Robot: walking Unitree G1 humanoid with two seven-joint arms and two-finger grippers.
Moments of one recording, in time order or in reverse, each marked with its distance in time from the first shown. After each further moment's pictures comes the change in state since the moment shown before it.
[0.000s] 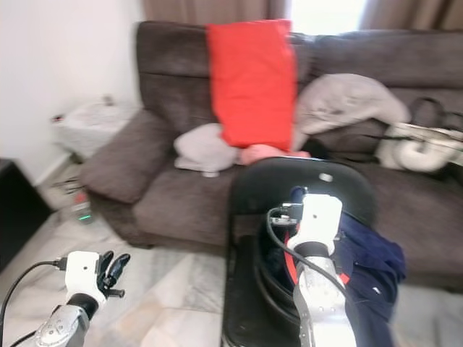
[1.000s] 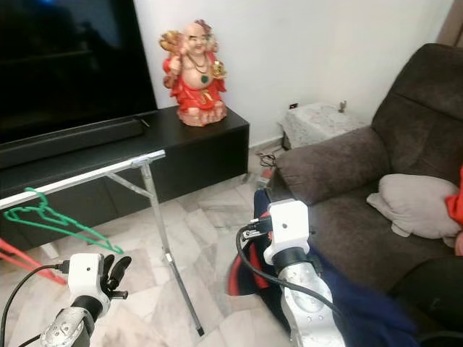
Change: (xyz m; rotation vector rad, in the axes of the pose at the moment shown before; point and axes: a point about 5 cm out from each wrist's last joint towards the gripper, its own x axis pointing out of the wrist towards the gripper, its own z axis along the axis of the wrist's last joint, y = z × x) left arm -0.004 -0.013 -0.003 -0.046 0.043 0.034; right arm -0.010 0.028 0.002 -0.060 -0.053 0.262
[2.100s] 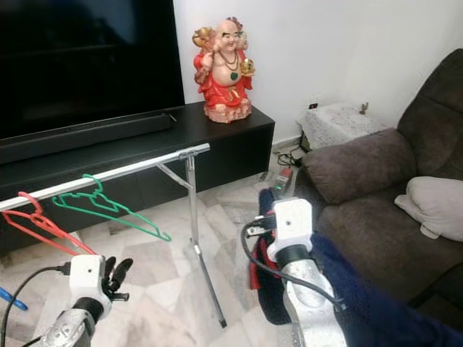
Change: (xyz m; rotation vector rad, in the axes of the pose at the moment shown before) left arm -0.001 -0.001 0.002 -0.001 0.005 -0.005; right arm 0.006 -0.005 -0.003 0.003 -0.006 -0.017
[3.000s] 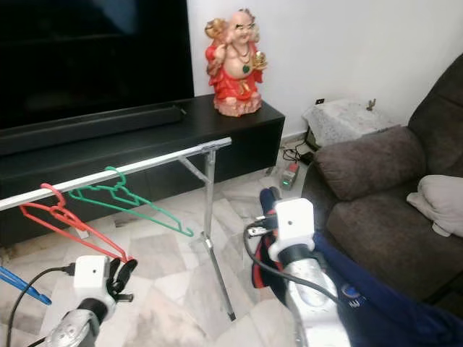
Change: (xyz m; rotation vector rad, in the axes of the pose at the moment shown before) left arm -0.002 -0.002 -0.005 -0.014 0.022 0.004; right arm 0.001 0.005 0.000 0.007 0.000 0.046
